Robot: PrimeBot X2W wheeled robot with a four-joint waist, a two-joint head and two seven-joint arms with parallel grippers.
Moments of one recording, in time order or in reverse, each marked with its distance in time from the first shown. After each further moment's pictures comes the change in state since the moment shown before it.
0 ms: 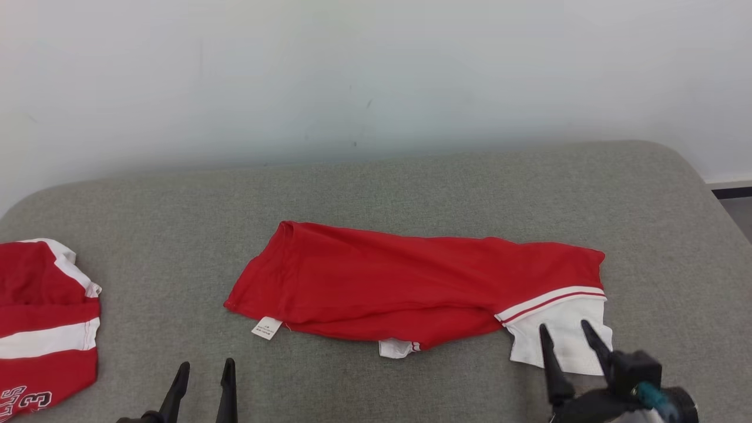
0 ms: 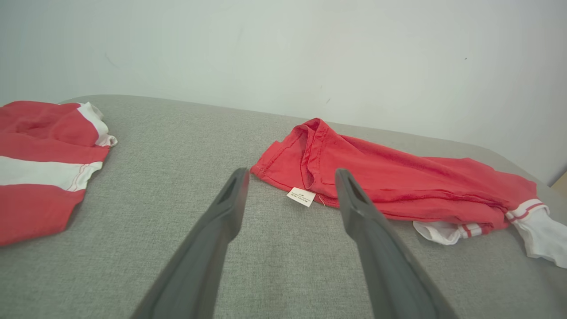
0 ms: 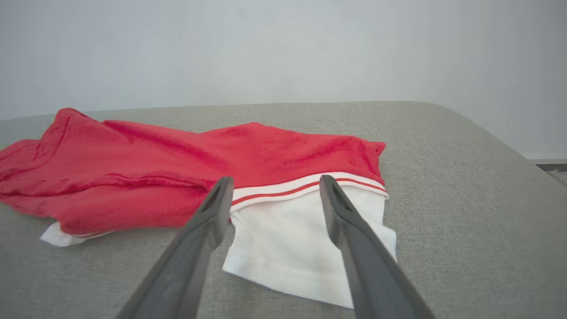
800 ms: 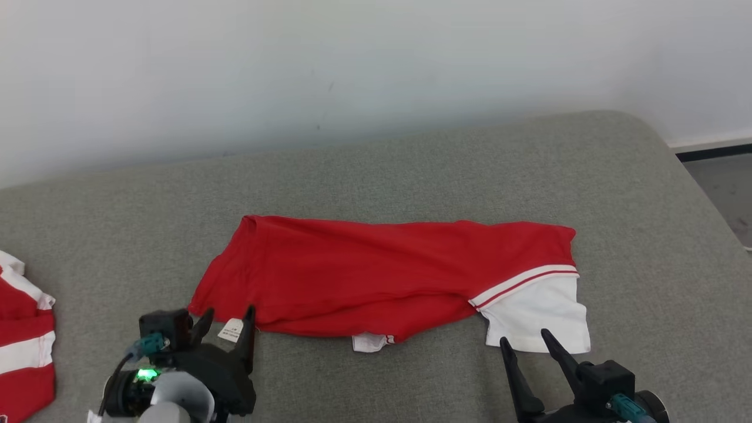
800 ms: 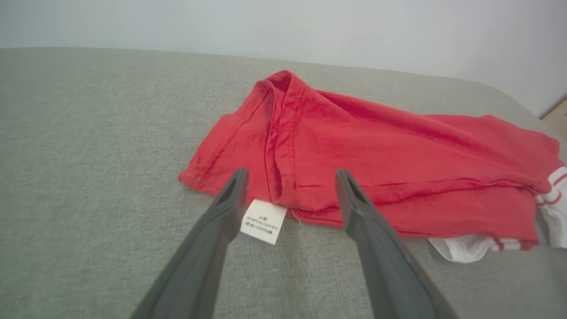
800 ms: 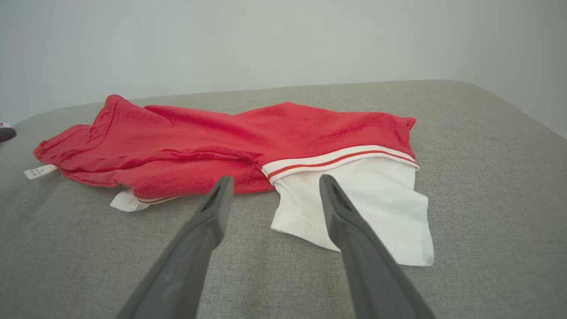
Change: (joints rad) left arm -0.343 0.021 -0.055 0.342 -0.033 -0.008 0.211; right arm 0.171 0.018 0.142 -0.322 0.053 0.000 0.138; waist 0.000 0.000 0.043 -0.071
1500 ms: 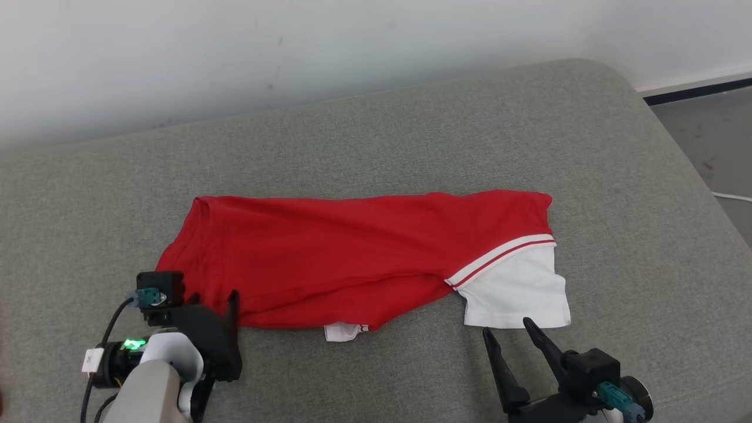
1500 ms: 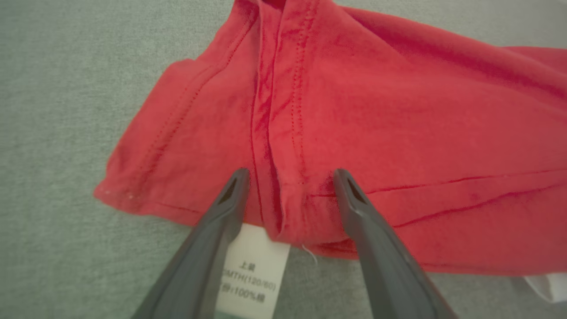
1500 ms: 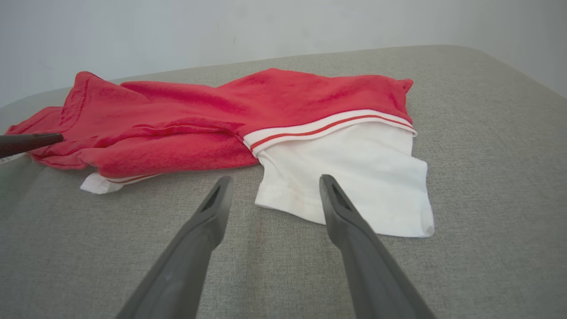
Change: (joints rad) left arm -0.218 0.036 -0.026 0.242 0.003 0.057 0.142; right arm -0.045 -0.004 0.065 0.010 0.035 0.000 0.003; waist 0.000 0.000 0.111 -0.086
